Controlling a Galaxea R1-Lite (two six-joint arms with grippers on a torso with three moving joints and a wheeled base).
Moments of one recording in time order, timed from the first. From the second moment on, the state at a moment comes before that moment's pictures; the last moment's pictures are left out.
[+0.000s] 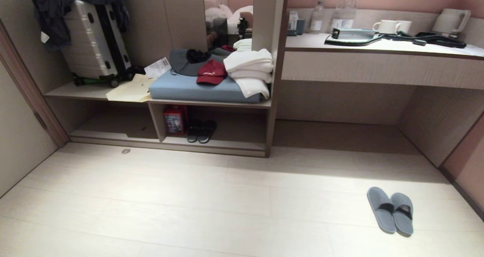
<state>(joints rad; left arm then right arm) -0.01 0.00 0.00 0.00 0.00 -0.01 -0.01 0.00 0.00 0.00 0.00 -0.01</state>
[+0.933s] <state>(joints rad) 0.00 0.00 0.00 0.00 0.00 -0.01 -0.01 0.00 0.00 0.00 0.00 -0.01</state>
